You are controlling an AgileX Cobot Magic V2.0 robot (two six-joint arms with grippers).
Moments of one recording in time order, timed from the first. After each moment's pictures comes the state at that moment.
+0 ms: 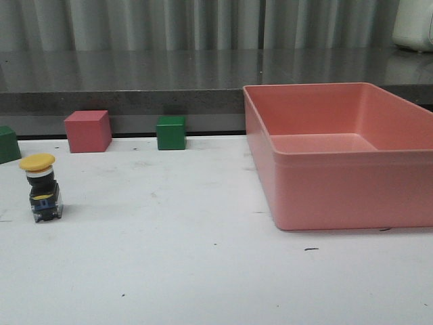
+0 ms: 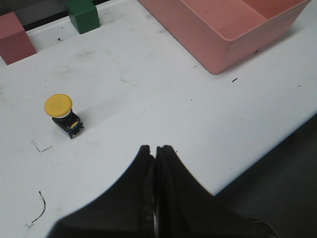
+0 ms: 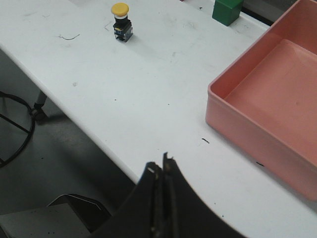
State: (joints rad) left arm -0.53 0.61 -0.79 -0.08 0.89 0.06; right arm 0.79 0.58 -0.91 -0.02 1.00 0.06
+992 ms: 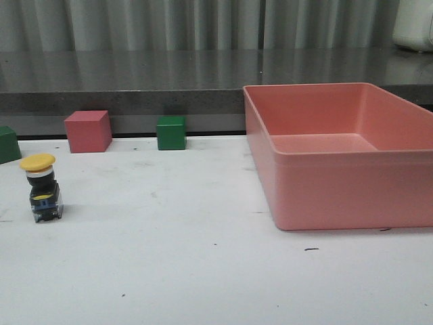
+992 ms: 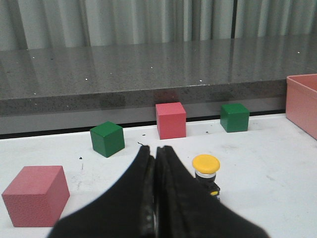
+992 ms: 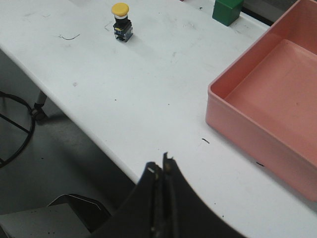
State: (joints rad) left arm -0.08 0.01 -0.04 -0.01 0.12 0.06; right arm 0.79 0.58 -0.91 -0.02 1.00 0.06
